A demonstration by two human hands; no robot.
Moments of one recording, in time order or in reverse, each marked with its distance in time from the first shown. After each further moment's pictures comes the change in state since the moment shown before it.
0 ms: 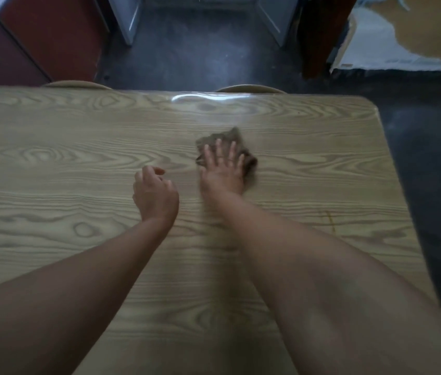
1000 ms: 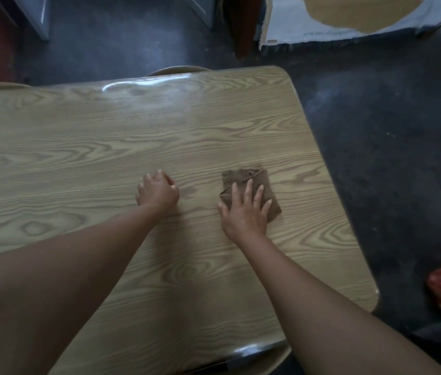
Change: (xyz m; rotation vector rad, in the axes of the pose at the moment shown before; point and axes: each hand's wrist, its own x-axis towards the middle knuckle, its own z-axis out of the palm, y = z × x) left_hand -0.076 0.041 0.026 0.325 -0.559 0.074; right_hand -0.188 0.112 -0.002 0.143 -0.060 0.414
